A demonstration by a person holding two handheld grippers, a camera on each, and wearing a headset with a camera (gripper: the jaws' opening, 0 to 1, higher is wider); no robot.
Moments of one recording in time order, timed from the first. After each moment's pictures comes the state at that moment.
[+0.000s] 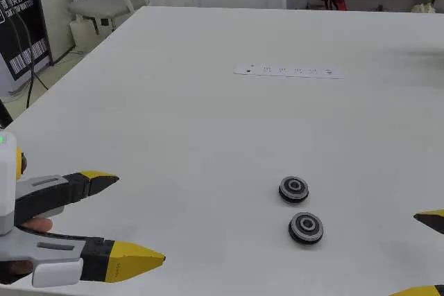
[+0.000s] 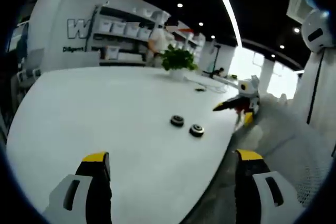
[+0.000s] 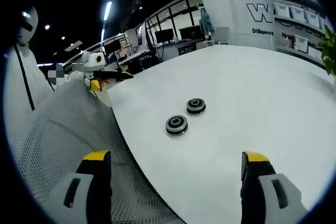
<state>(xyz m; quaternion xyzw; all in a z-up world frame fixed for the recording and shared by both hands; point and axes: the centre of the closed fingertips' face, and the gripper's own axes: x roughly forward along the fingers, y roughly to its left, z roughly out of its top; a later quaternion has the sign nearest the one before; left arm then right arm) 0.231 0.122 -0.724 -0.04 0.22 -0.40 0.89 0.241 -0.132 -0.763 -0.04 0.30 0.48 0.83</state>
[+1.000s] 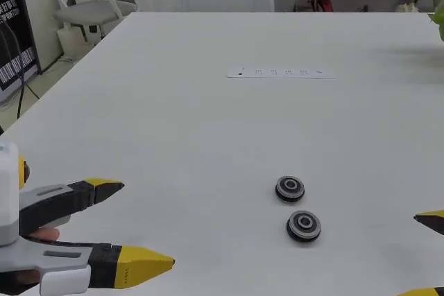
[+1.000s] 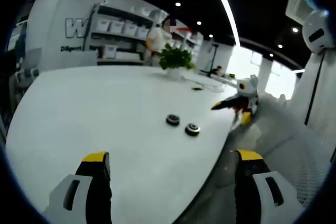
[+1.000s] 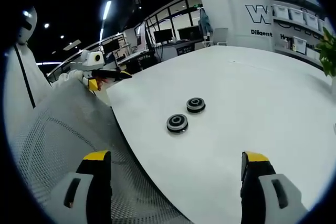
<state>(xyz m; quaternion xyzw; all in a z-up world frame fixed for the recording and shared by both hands) 0.230 0.121 -0.723 -0.04 0.22 -0.40 0.89 0.239 -0.137 -0.762 -0.04 0.29 0.47 0.83</state>
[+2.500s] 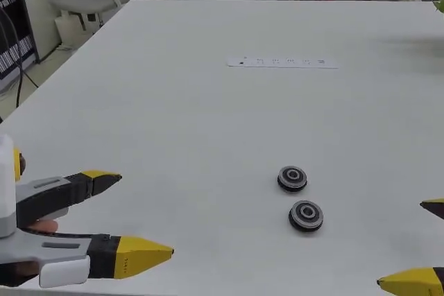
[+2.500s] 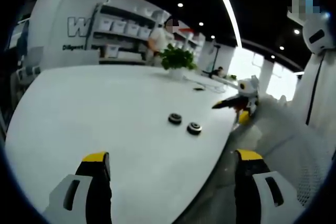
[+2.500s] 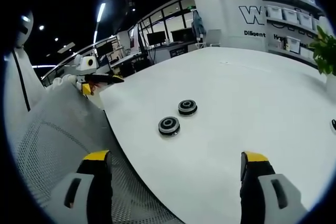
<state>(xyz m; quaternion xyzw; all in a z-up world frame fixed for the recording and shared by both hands) 0.230 0.127 -0.728 -0.05 0.22 -0.40 0.89 0.251 -0.141 -0.763 -0.04 0.29 0.44 0.85</state>
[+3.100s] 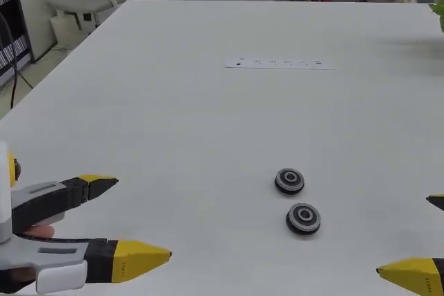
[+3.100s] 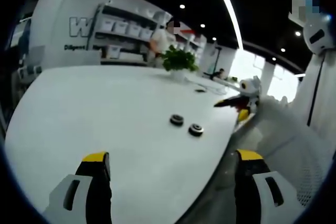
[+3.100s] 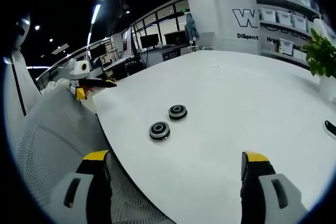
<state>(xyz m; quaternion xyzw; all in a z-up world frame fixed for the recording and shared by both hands) 0.233 0.128 -0.728 -0.05 0.22 -0.39 0.89 0.263 -0.151 -0.755 -0.04 0.28 0.41 0.87</state>
